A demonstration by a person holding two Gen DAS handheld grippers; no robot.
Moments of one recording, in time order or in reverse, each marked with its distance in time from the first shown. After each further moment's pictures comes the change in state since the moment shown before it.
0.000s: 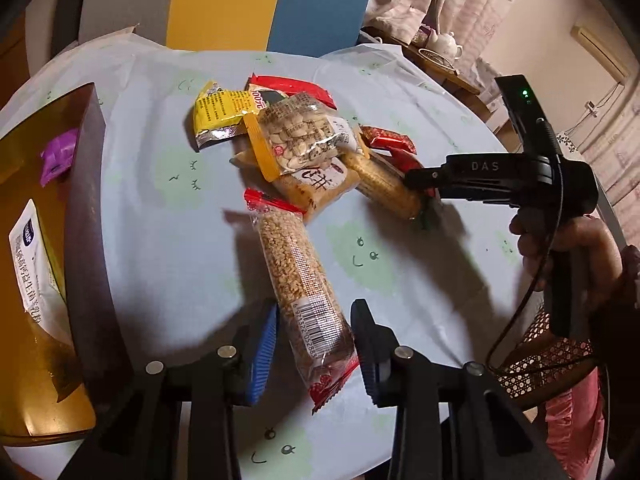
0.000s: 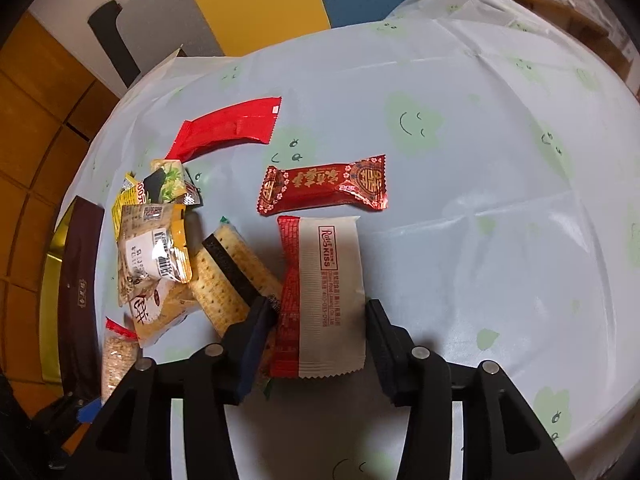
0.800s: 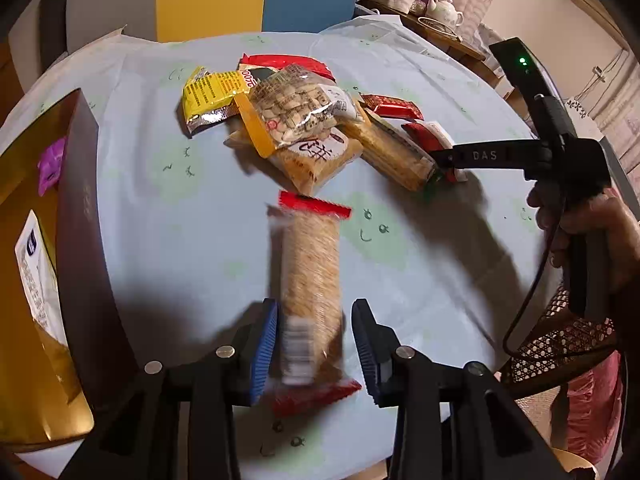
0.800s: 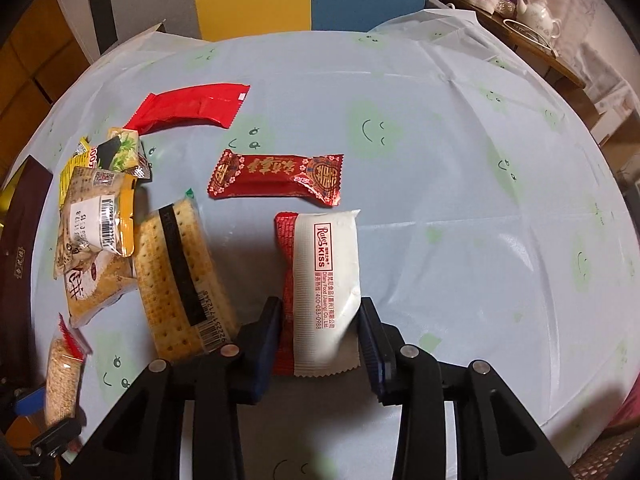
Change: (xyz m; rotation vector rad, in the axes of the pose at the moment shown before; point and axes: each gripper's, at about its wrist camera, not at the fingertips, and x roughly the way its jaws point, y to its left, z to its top) left arm 0.029 -0.020 0.012 0.083 0.090 0.090; right arm -0.004 -0.005 -0.006 -0.096 -0.007 -0.241
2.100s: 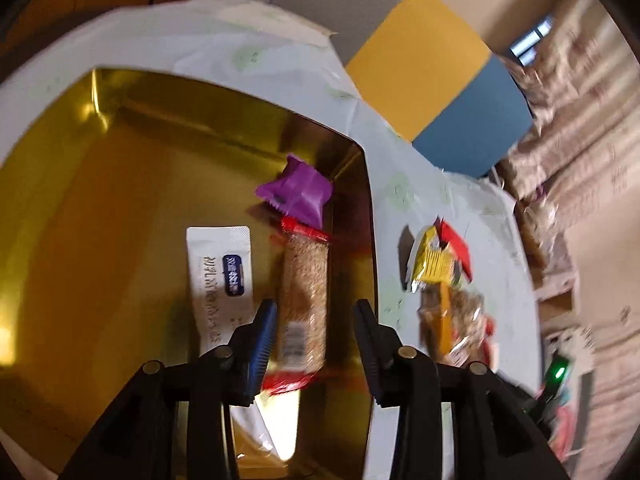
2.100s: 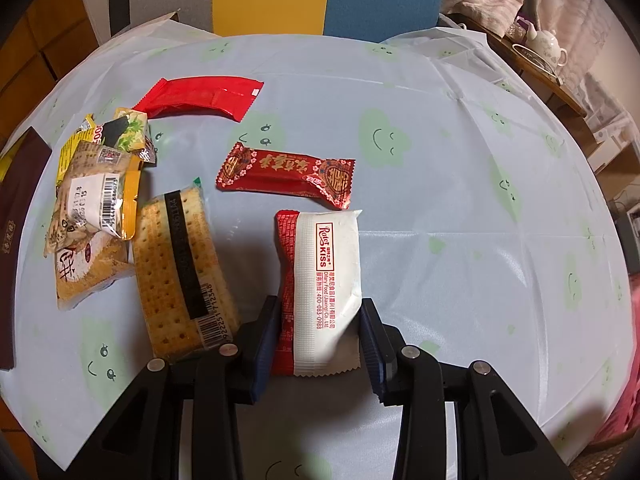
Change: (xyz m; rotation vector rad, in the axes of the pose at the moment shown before) left arm -0.062 0.186 0.006 -0.662 -0.229 -0.004; right arm 0.000 0.033 -0.012 -0.089 -0.029 -0.060
